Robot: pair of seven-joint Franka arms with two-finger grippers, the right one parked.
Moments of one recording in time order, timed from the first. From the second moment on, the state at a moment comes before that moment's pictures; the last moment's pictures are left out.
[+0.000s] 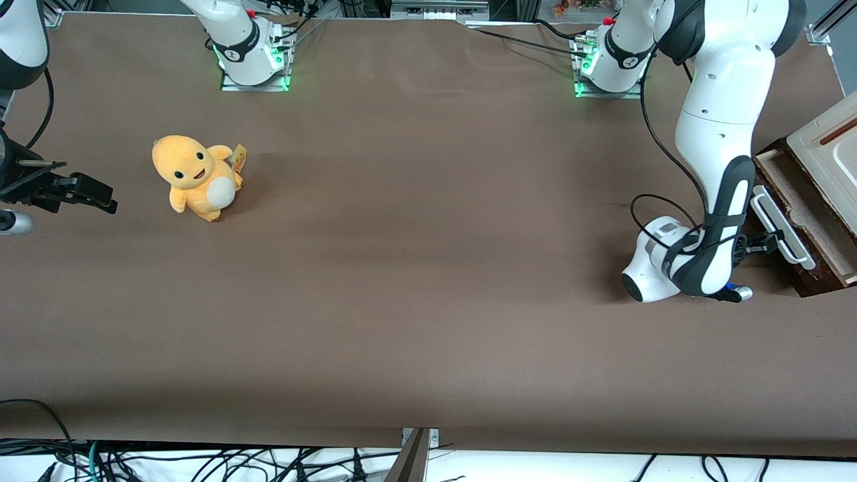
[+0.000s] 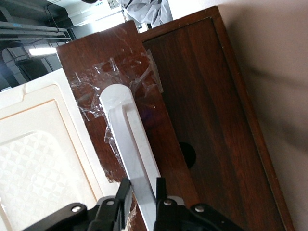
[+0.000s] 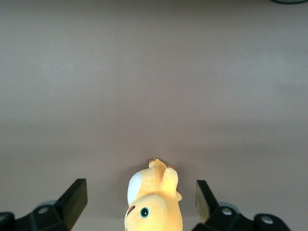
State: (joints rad) arm -0.09 0.89 0.02 -1.58 1.19 1.32 -0.59
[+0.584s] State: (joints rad) arm -0.11 0.89 0.02 -1.57 1.19 1.32 -0.58
